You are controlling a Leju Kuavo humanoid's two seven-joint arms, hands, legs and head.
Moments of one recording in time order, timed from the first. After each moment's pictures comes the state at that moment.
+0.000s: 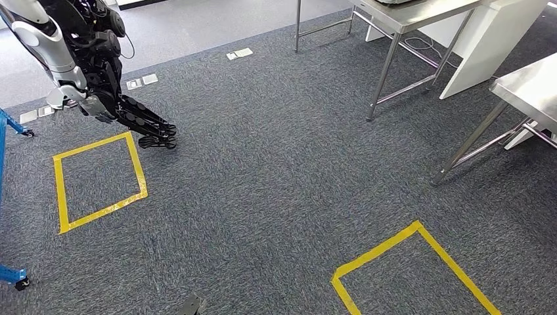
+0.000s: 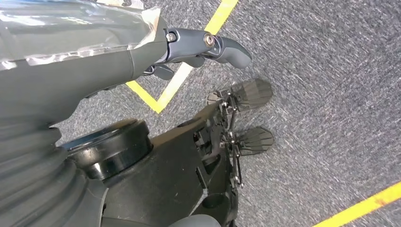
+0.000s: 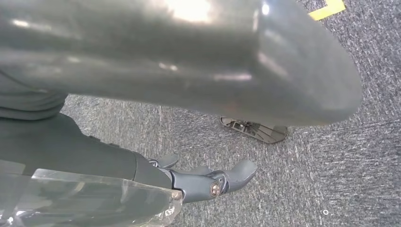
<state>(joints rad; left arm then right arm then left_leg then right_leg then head) -0.13 -0.14 0.19 -0.18 -0.30 0.03 0.07 -0.07 0.13 -0.47 -0.20 0.76 0.01 -0.07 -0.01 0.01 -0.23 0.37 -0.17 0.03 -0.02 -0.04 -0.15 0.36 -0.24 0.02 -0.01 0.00</state>
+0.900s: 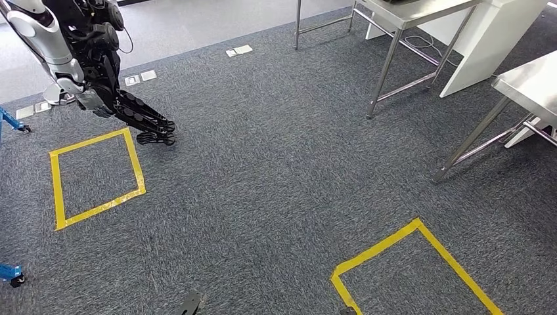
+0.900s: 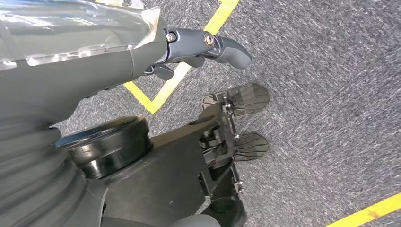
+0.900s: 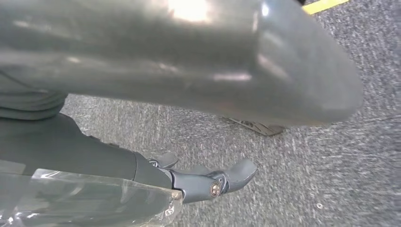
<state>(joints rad) -0.15 -0.15 0.19 -0.18 -0.28 0.07 0.08 -0.12 0.12 -0.47 -0.20 0.81 0.04 -0.04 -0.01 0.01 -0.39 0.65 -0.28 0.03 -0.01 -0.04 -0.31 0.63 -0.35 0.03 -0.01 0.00</state>
